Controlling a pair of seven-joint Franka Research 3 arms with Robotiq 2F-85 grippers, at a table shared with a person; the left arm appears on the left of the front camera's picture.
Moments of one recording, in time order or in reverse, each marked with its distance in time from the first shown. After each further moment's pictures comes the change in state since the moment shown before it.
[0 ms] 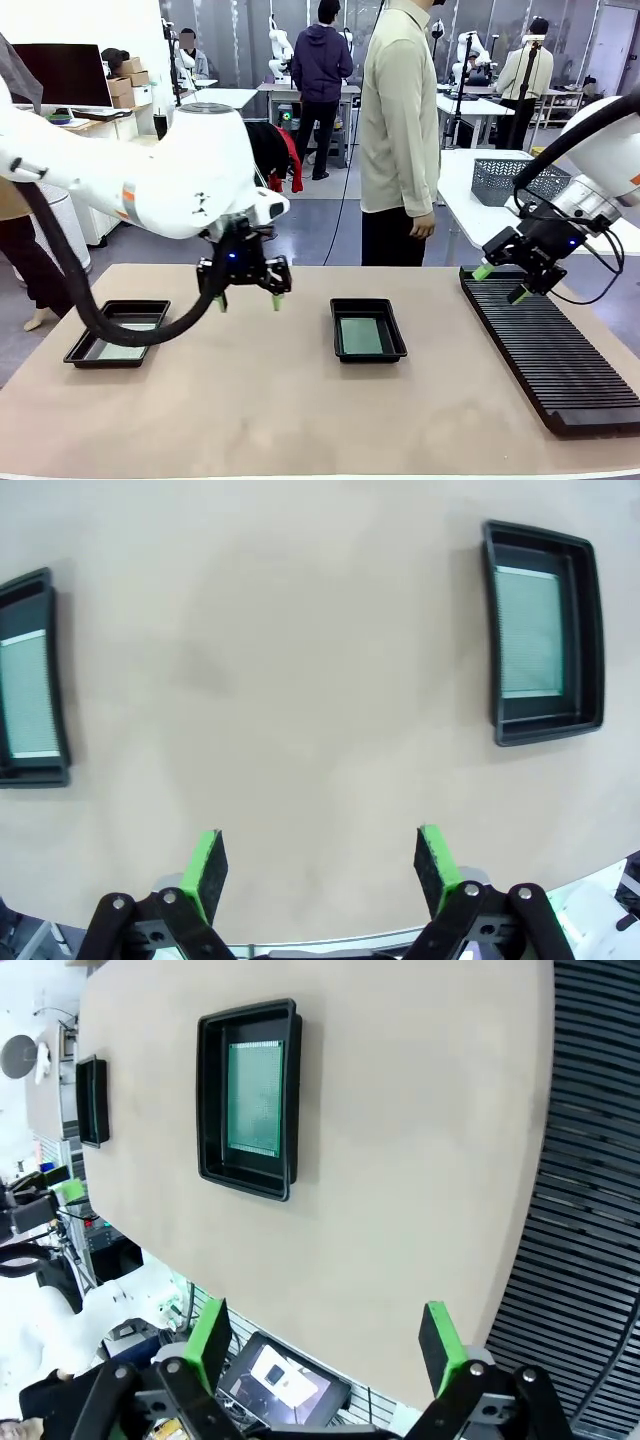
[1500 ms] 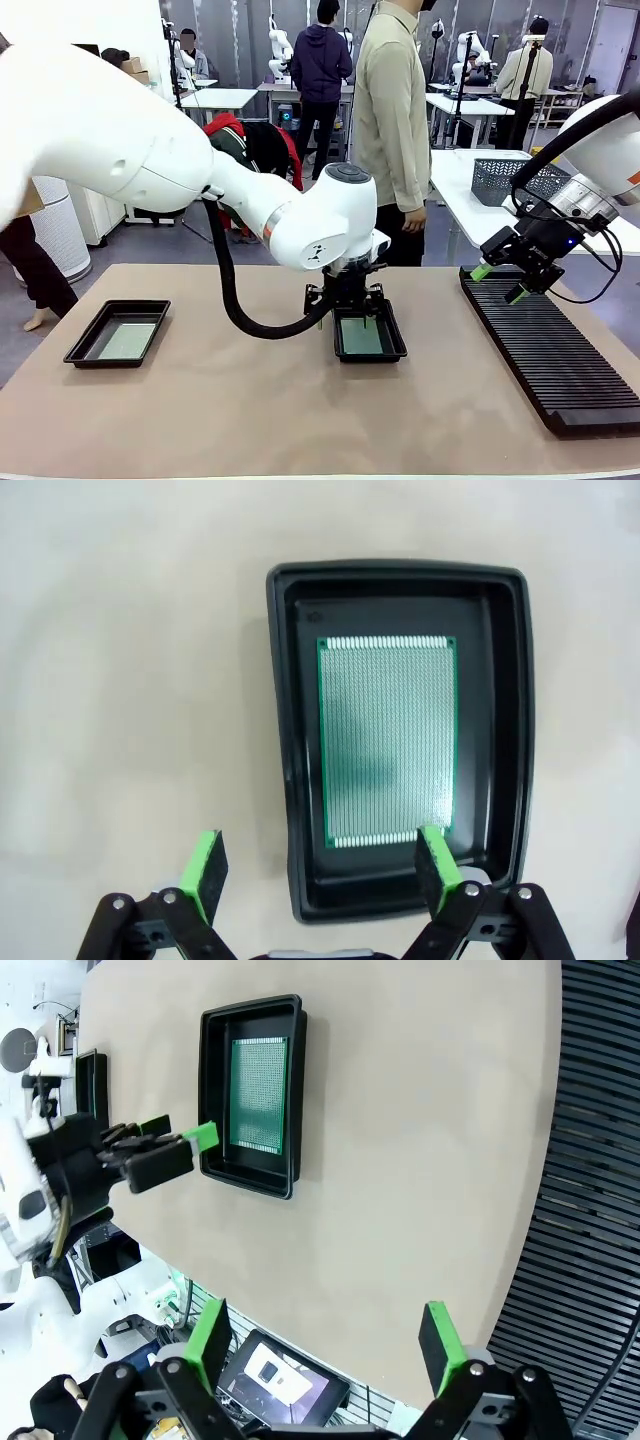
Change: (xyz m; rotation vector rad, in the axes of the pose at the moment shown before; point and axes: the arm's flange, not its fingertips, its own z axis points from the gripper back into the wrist) left arm 0.056 -0.159 -0.112 0.051 -0.048 0.014; right arm 0.001 0.008 -0.003 -0.007 0.008 0.015
